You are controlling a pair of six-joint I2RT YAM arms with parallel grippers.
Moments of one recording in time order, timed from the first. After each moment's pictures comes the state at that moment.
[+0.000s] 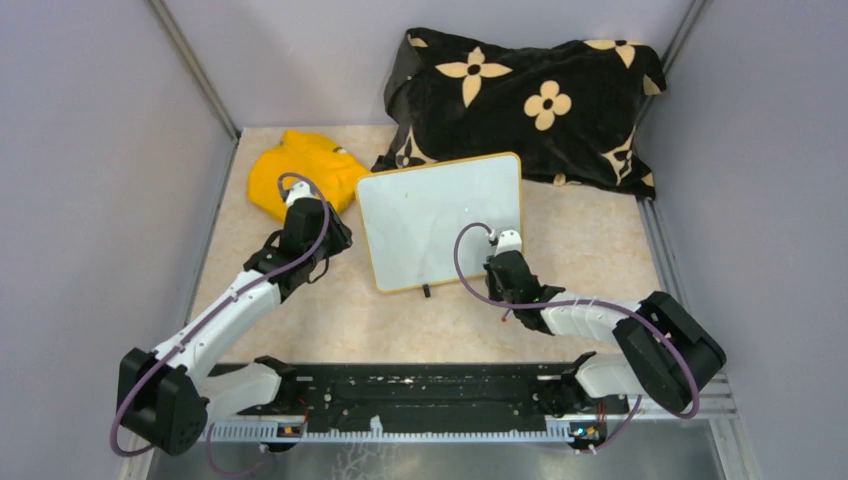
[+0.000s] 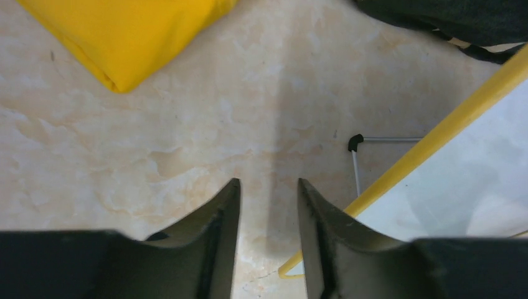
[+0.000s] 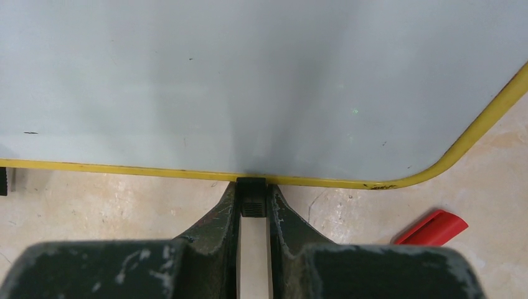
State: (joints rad) left arm -0.45 1.09 0.77 -0.28 -0.33 -0.65; right arm 0.68 1.29 0.38 0.23 0.30 0.32
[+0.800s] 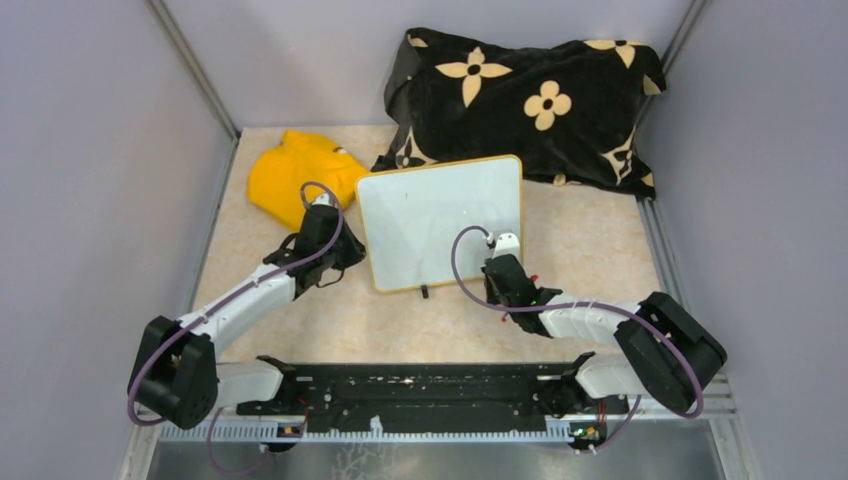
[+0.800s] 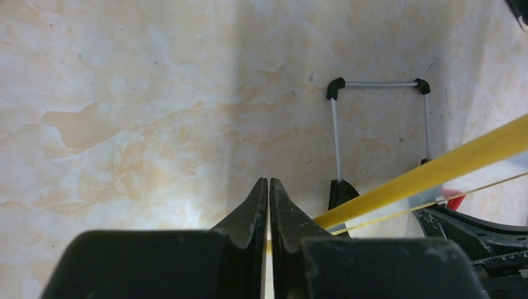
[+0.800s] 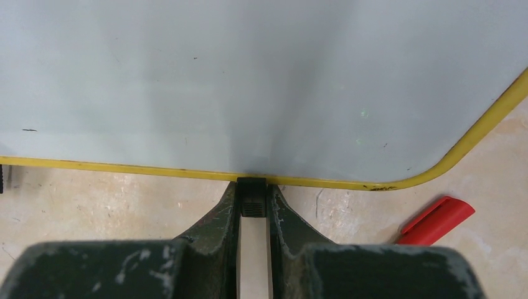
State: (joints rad) left arm -0.46 1.24 0.71 -0.17 -0.09 -0.76; right arm 0.73 1.29 0.38 0.20 0.36 0.36
